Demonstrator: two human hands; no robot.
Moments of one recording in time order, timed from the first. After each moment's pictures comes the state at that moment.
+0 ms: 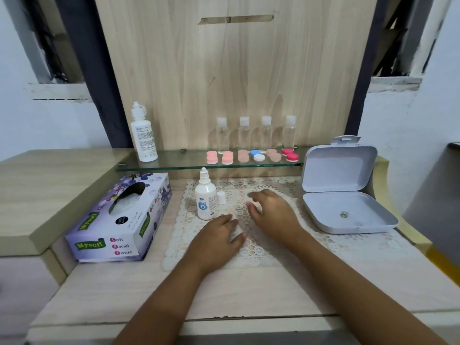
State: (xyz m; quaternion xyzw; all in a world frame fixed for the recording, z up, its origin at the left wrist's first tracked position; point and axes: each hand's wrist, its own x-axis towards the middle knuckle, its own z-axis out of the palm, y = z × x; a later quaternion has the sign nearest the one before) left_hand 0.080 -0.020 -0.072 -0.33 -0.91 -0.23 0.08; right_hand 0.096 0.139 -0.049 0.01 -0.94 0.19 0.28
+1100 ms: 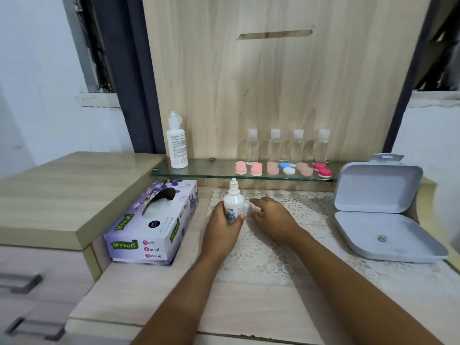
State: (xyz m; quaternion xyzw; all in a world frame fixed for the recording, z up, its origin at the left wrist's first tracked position) left_hand 0.043 -0.031 -0.065 -0.11 -0.82 -0.54 0.12; right_hand 0.039 0.113 -0.047 0.04 -0.96 0.23 0.16
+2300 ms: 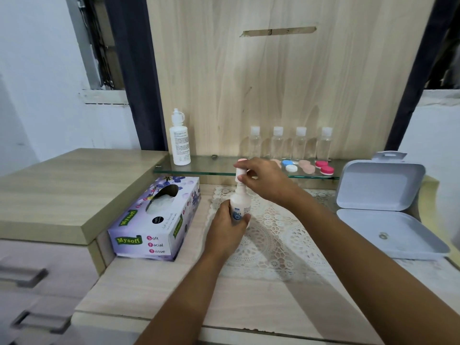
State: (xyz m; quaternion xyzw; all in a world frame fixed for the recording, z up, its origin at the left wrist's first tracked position) left_hand 0.049 -0.032 -0.067 -0.13 -0.82 -0.55 0.08; right_hand 0.057 0.084 0.045 0.14 -0.93 0.26 0.20
